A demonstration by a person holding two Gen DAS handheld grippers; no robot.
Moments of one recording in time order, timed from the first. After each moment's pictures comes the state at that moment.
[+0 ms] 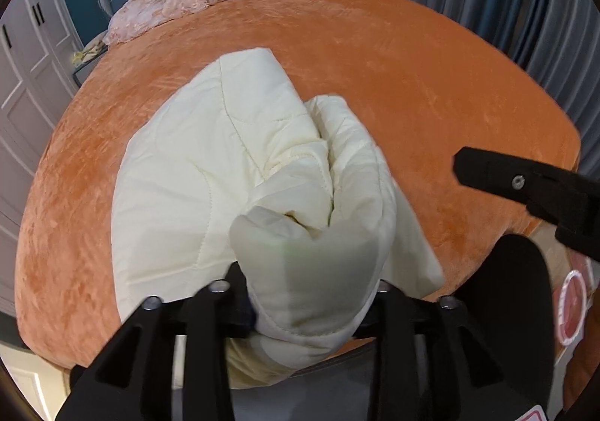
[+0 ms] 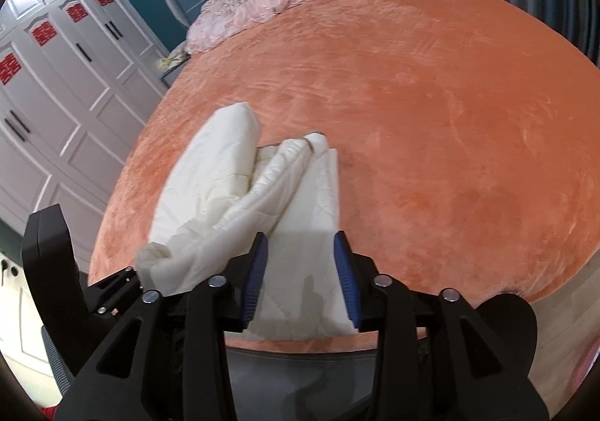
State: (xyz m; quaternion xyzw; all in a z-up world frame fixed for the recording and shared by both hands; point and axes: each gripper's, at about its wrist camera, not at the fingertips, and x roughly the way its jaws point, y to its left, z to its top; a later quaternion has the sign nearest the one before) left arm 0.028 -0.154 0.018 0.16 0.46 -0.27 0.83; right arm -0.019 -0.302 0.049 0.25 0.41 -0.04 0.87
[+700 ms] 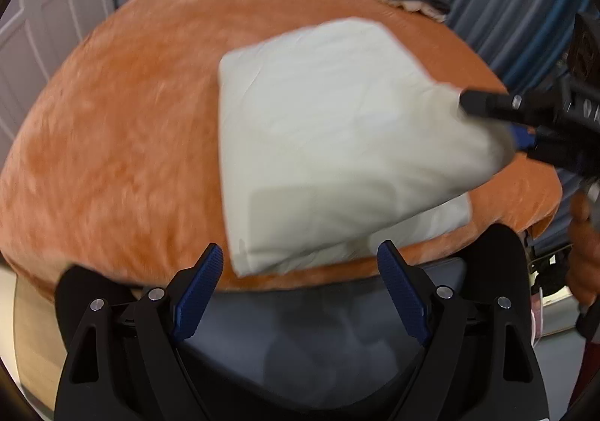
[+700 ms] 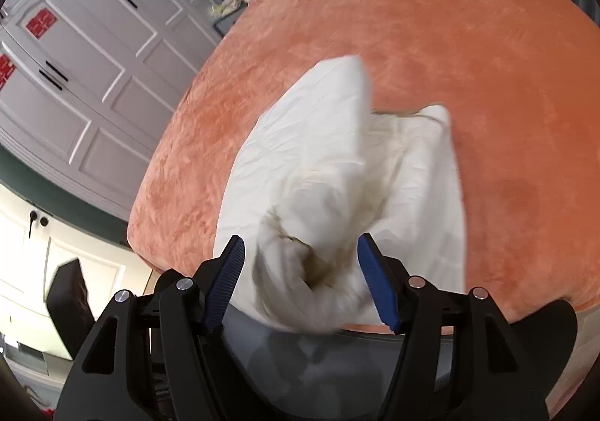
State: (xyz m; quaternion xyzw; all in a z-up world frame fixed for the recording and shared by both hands) left arm 0.020 0.000 0.014 0.03 0.53 -0.23 0.82; right arm 0.042 -0.216 0.060 0.23 0.49 0.08 0.84
